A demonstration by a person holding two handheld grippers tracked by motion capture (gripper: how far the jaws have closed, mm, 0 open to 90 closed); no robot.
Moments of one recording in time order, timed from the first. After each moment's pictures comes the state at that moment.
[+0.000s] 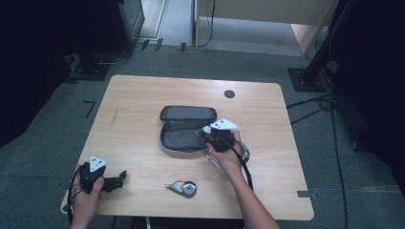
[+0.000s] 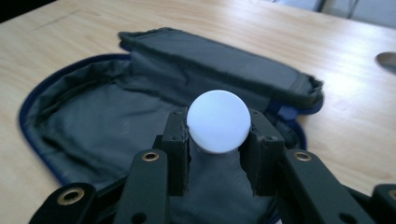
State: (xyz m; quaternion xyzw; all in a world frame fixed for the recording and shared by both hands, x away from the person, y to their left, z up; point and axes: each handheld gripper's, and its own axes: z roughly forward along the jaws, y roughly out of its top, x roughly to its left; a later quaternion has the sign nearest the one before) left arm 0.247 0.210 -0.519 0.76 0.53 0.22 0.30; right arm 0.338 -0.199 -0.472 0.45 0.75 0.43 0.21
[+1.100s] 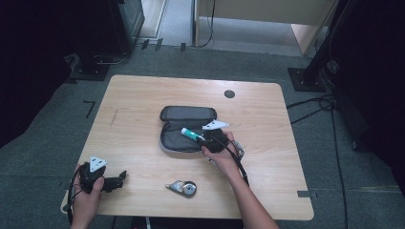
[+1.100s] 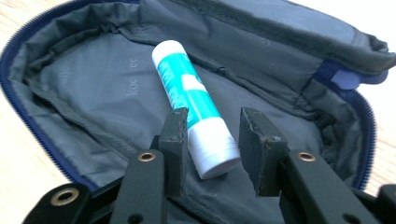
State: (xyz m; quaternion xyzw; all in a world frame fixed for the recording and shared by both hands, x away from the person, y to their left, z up) left arm 0.247 0.209 -0.519 0.76 0.53 0.22 0.30; right arm 0.352 -0.183 -0.490 0.44 0.80 0.37 0.17
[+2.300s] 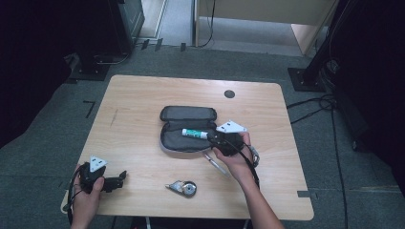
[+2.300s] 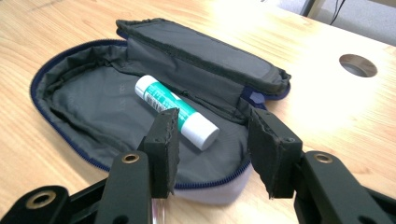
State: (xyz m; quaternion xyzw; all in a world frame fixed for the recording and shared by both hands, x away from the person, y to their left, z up) left arm 0.247 0.209 -0.519 0.76 0.53 0.22 0.30; right arm 0.314 -0.218 -0.447 0.44 0.77 0.40 0.23
